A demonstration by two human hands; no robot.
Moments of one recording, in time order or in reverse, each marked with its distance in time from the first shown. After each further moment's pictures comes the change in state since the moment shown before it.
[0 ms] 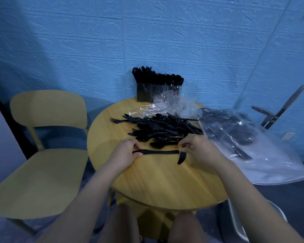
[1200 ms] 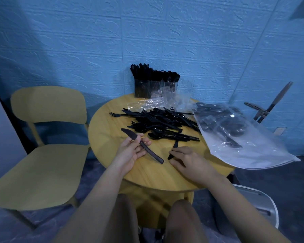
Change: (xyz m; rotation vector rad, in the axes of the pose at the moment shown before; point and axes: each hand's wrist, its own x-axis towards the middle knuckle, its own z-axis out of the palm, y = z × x) left_hand -0.045 0.029 0.016 -1.425 0.047 -0.259; right_hand -0.066 -0.018 0.039 -0.185 -0.023 -0.146
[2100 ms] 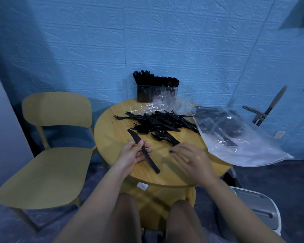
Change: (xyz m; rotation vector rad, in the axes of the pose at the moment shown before) left_hand -0.024 0.004 0.000 0.137 0.010 -0.016; right_hand -0.019 -0.022 -0.011 0.222 0.651 -0.296
